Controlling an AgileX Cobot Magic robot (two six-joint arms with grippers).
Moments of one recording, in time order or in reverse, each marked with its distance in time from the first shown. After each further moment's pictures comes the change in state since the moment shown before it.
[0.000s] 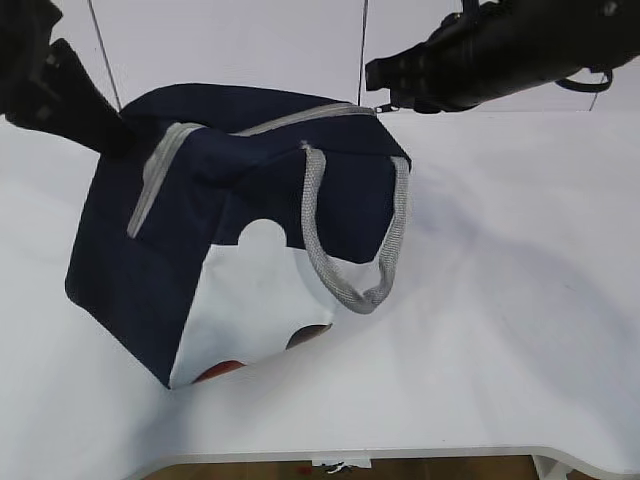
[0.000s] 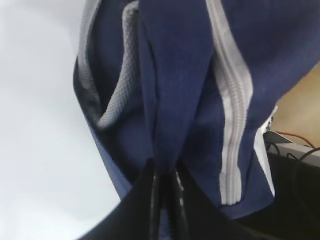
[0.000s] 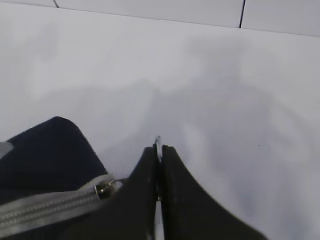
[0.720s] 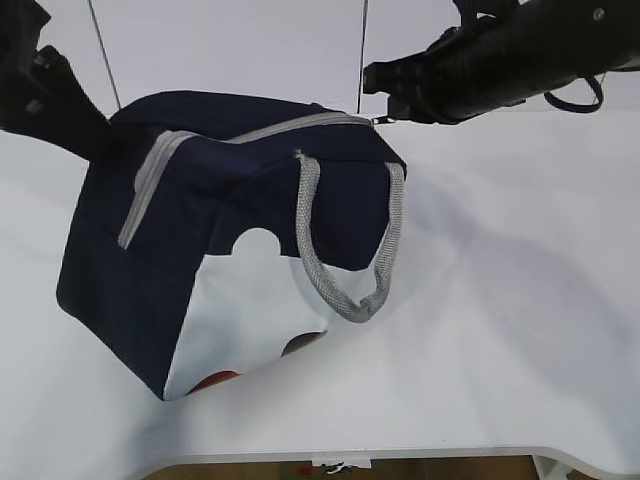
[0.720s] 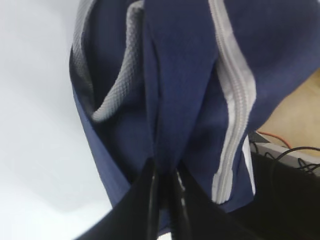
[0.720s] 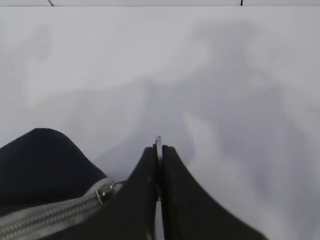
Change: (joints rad) left arm 0.025 -0.004 0.000 -0.019 0.055 -0.069; right arm -0.010 0.032 0.000 0.103 0.000 0.002
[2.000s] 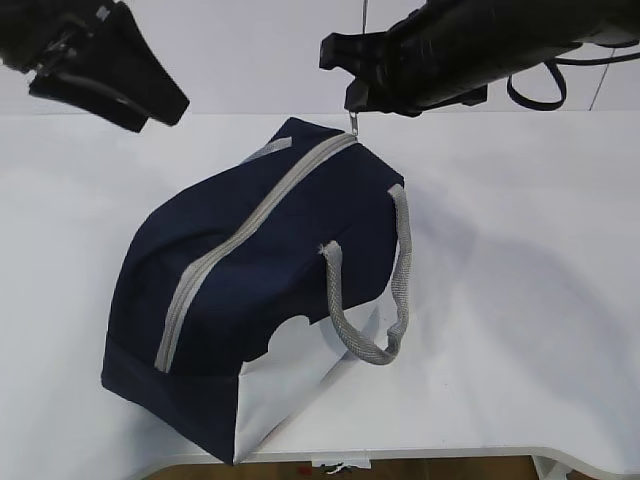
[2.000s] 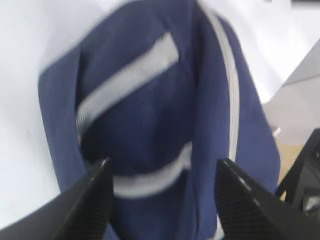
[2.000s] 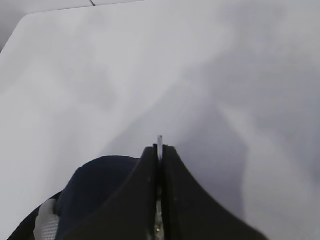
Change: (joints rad) left arm 0.008 0.096 -0.105 -0.173 0.022 -0.290; right arm 0.082 0.000 -0.066 0.160 0.069 -0.004
